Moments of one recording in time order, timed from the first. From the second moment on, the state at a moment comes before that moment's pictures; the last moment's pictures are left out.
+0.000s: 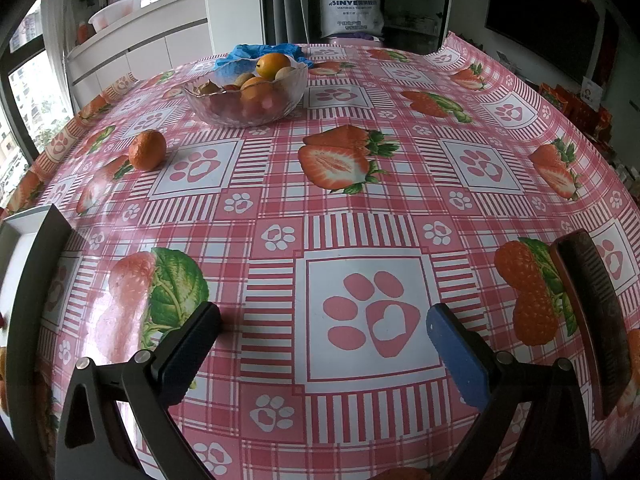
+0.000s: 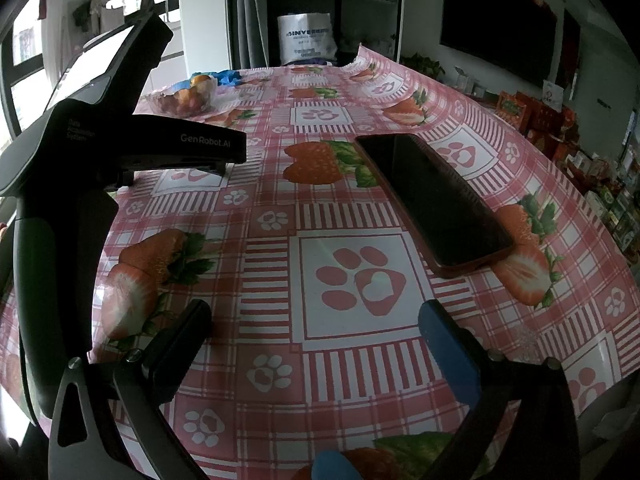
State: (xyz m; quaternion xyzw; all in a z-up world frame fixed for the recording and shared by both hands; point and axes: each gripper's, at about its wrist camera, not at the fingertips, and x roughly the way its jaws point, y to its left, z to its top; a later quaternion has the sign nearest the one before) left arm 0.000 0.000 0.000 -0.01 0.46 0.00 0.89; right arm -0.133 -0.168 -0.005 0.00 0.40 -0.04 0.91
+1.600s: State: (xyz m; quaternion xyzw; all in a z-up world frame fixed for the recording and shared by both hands) left arm 0.000 0.000 0.000 -0.01 0.46 0.00 0.89; right arm -0.132 -0.163 -0.004 0.00 0.40 -0.04 0.92
